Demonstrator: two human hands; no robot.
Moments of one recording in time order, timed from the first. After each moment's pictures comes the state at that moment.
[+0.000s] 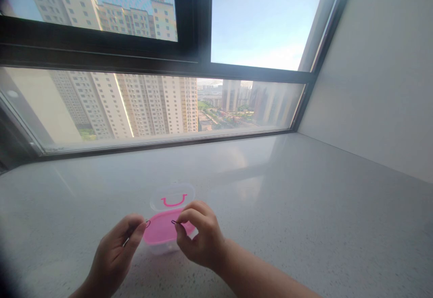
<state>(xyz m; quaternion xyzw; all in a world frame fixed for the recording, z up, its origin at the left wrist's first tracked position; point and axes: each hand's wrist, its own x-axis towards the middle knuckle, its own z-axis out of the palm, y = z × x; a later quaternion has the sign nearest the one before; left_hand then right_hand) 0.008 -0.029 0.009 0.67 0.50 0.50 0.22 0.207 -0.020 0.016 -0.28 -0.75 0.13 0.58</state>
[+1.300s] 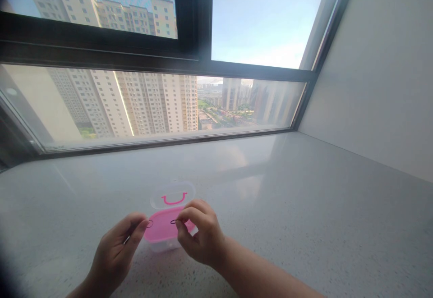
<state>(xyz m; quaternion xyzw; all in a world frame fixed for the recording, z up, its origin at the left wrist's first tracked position) 0.008 -0.029 0.009 0.68 0.50 0.49 0.21 0.207 -0.020 0.016 -0.29 -0.76 0.14 0.57</state>
